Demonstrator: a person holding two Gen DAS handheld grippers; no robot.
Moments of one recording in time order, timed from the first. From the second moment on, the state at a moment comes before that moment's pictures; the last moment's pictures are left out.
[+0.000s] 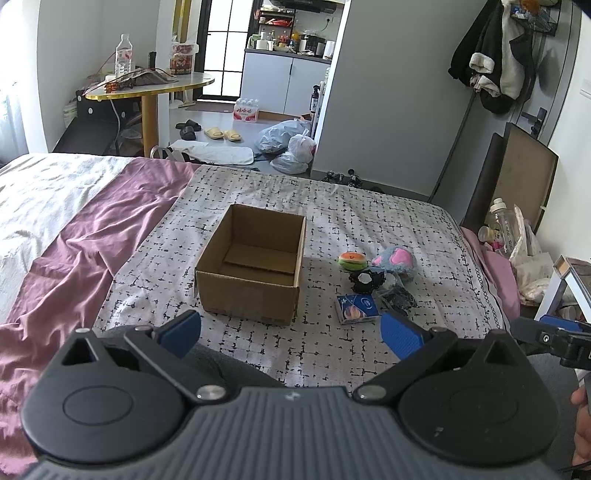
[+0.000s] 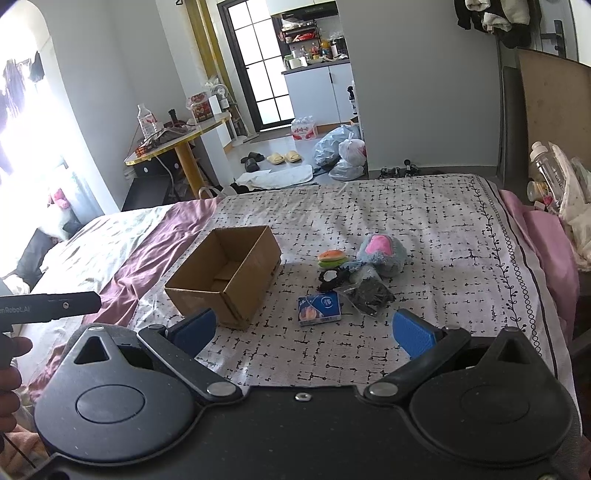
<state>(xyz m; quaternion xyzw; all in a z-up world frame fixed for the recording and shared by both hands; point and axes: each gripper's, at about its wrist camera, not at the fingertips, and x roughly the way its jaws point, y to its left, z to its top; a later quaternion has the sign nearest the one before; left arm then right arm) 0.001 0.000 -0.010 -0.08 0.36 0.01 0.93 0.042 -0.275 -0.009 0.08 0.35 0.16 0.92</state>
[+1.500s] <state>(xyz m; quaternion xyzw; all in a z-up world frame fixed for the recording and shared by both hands) 0.008 -0.003 -0.011 -0.08 0.37 0.01 0.93 0.046 -0.272 -0.010 0.07 0.35 0.17 0.92</state>
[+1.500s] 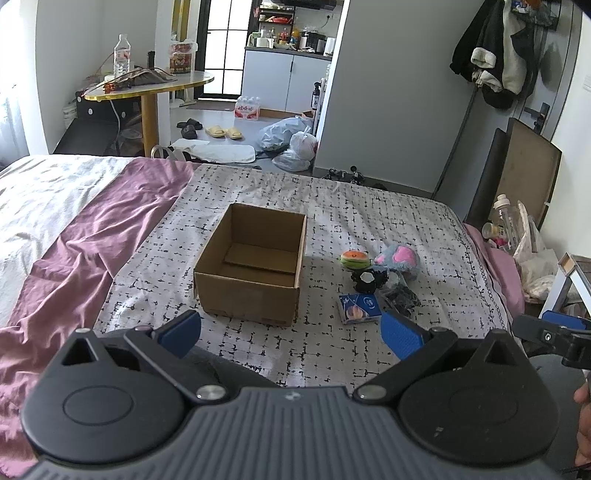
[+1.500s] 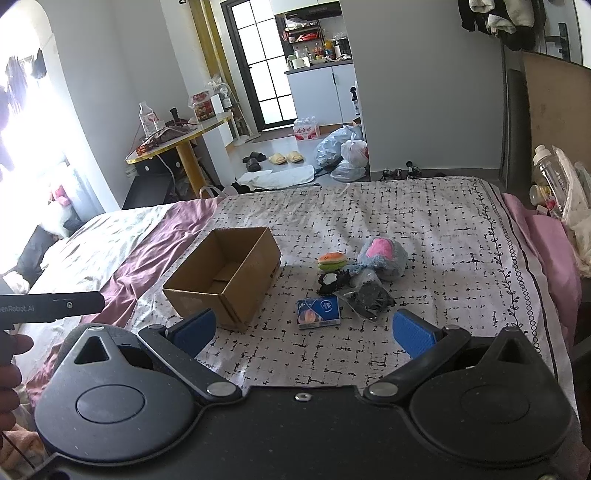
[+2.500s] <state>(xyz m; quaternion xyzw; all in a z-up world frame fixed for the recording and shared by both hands) 0.105 -0.055 -0.054 -0.07 0.39 -0.03 0.92 0.137 -0.301 -0.059 0.13 0.36 0.16 0.91</state>
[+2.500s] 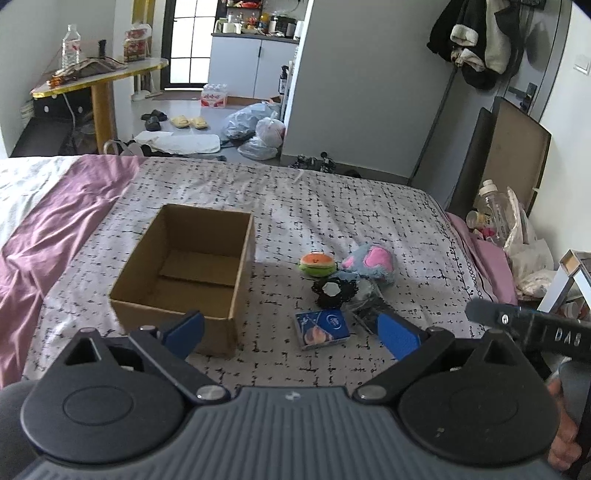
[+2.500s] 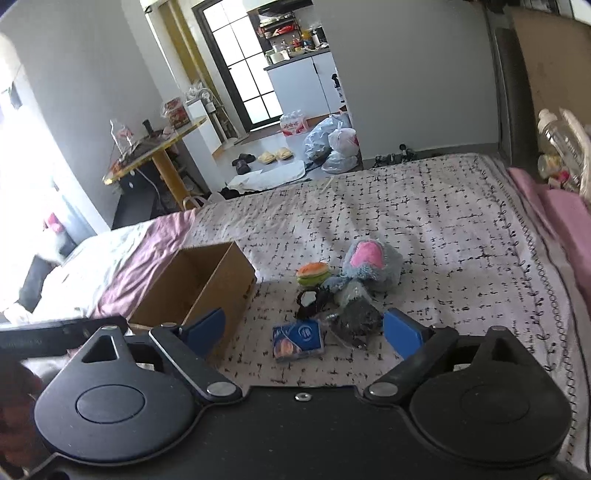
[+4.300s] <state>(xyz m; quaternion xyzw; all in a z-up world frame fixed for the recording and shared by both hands) 0.267 -0.120 -0.245 -0.10 0.55 -0.03 0.83 0.283 -0.307 -0.227 0.25 0.54 0.12 0.80</state>
